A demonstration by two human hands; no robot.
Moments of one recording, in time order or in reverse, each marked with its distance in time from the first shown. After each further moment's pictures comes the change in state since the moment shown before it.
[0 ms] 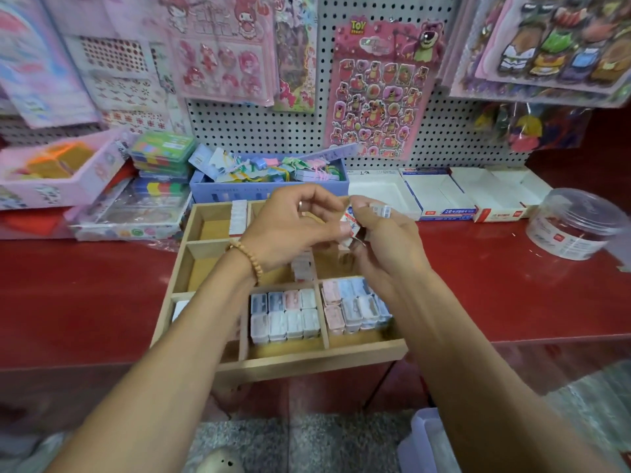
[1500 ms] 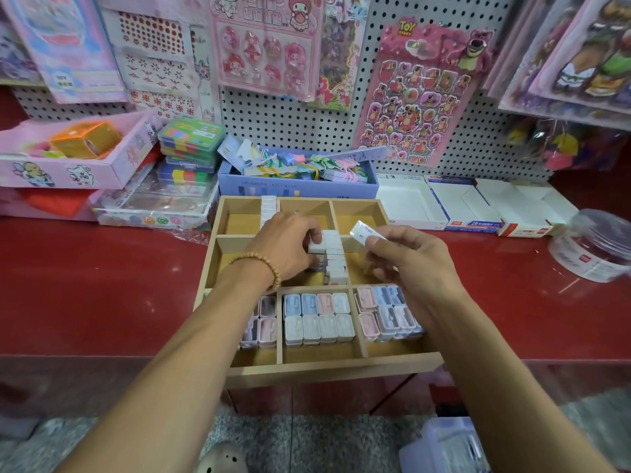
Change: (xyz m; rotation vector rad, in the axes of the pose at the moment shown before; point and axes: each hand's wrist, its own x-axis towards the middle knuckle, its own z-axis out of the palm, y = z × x) left_hand 0.008 -0.058 -0.048 0.889 0.002 0.019; right_hand -0.005 0.017 -0.005 -0.392 -0.025 -0.009
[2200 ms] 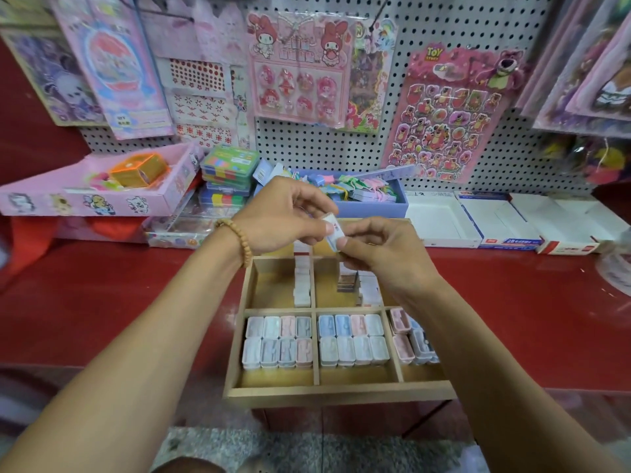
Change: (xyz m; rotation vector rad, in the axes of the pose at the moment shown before) left_hand -0.004 -0.010 -0.090 -0.693 -0.027 -0.039; right_hand 0.014 -0.020 0.064 -0.180 -0.242 -0.151
